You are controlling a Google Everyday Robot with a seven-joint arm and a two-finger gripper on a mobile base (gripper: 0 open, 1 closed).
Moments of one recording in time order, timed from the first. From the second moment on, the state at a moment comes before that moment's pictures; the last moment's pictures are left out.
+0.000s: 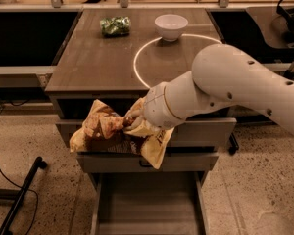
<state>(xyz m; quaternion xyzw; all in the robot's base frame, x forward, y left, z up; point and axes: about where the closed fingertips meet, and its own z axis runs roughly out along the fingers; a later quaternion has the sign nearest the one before) 0.479 0.035 0.823 -0.70 0.60 0.16 0.36</state>
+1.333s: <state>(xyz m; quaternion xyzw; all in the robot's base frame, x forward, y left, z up) 0.453 -0.004 0.697 -0.66 0.64 0.24 0.32</state>
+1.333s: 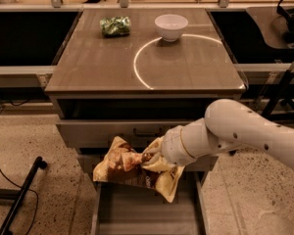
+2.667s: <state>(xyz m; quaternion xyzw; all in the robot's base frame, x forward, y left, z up) 0.449 -0.005 0.609 -0.67 0.62 0.26 0.31</state>
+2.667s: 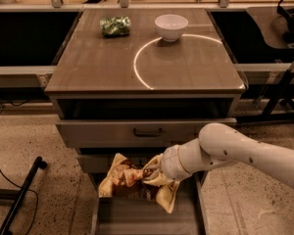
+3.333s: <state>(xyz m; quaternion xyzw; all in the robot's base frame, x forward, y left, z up) 0.456 -0.021 0.527 -0.66 0.62 0.28 0.31</state>
